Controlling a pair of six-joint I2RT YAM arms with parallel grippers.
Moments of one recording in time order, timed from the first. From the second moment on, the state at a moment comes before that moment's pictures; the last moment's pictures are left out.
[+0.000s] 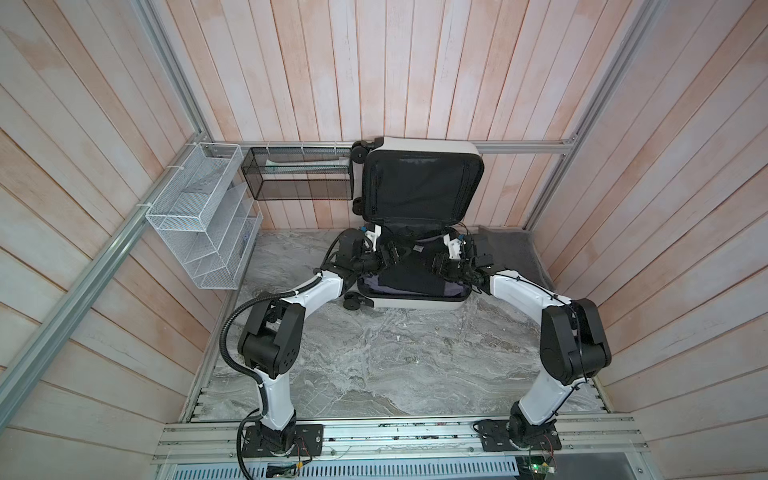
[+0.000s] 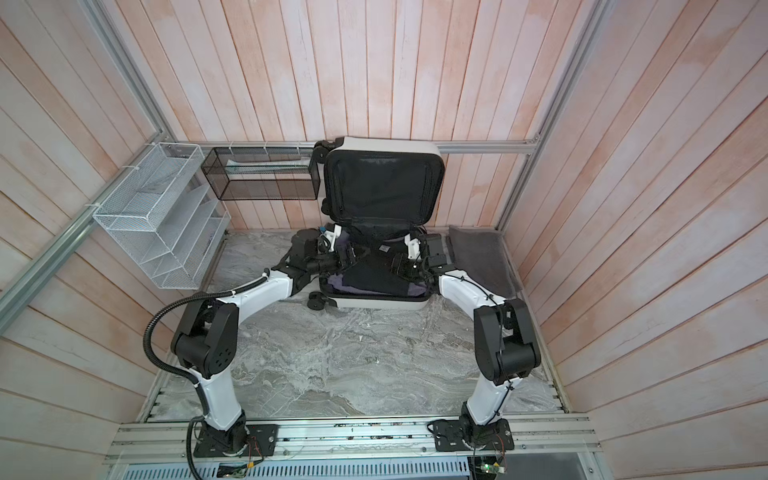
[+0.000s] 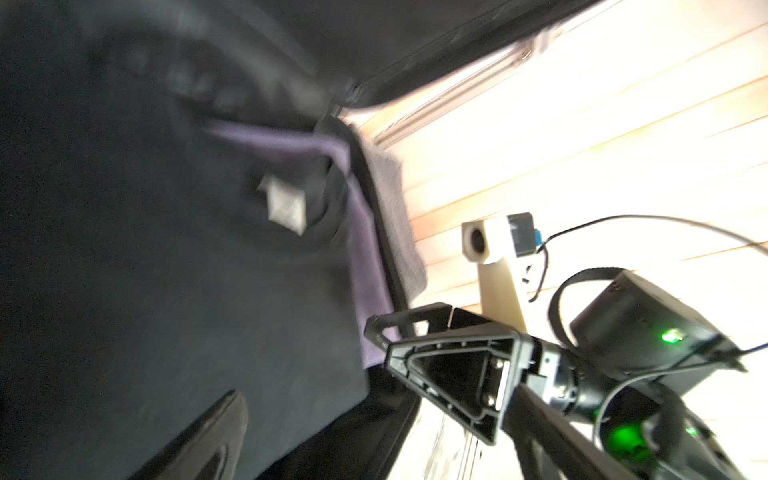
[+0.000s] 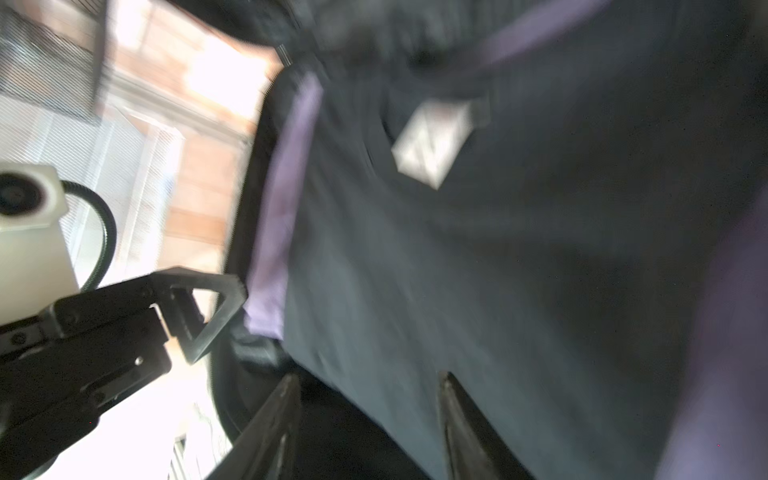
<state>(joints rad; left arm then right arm) -0.43 1.90 1.29 0.21 0.62 -0.82 0.31 1.75 1.16 -0.11 -0.51 0.62</state>
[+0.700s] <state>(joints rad) -0.43 1.85 1.44 0.09 0.62 -0.71 -0.03 1.57 1.25 -0.22 -0.29 0.63</state>
